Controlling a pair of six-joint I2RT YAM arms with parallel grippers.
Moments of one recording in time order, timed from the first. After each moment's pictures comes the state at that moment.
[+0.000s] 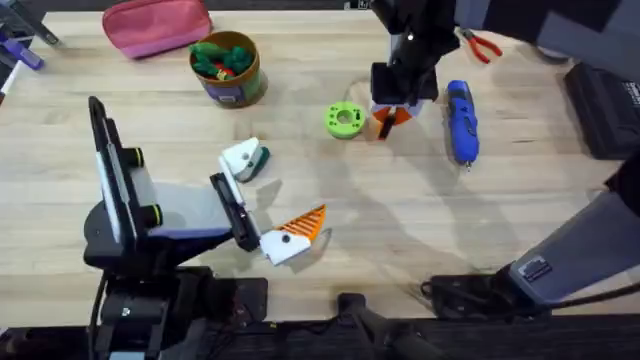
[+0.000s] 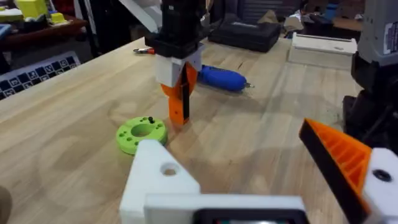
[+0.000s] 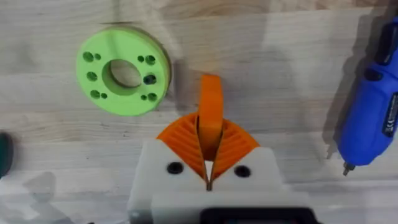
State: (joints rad) left arm -0.01 0.01 0.01 -0.11 1.08 0.07; right arm 0.44 1.88 1.53 -1.13 0.06 0.51
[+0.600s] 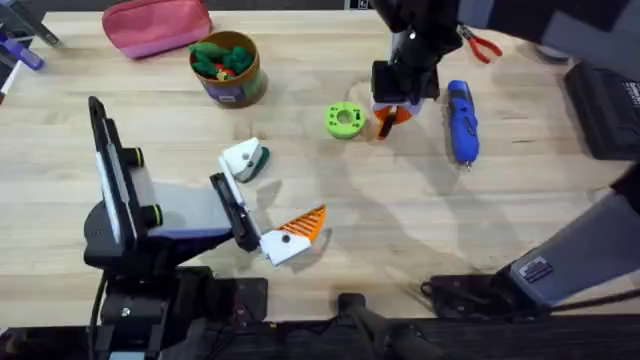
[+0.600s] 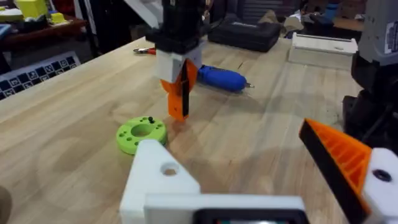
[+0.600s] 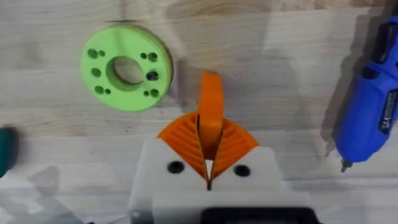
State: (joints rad) left arm -0.01 0.01 0.01 -0.11 1.08 0.07; right arm 0.44 1.86 1.53 -1.13 0.06 0.51
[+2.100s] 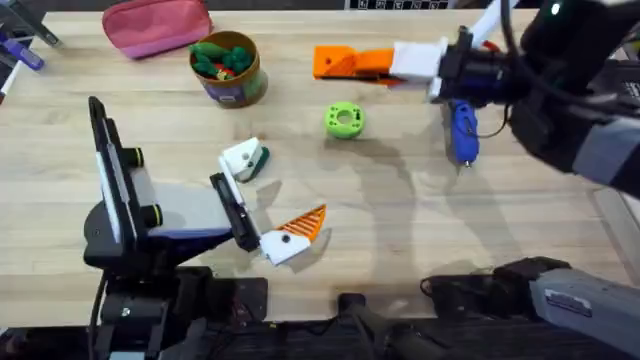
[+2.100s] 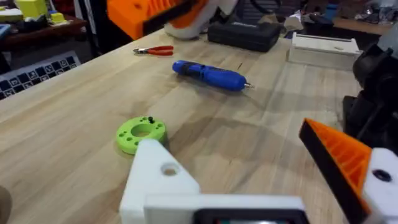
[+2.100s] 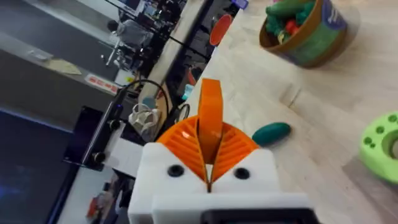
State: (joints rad) left arm -0.01 0.01 0.01 -0.11 1.08 0.07; right arm 0.20 1.26 0.67 0.40 -1.07 0.79
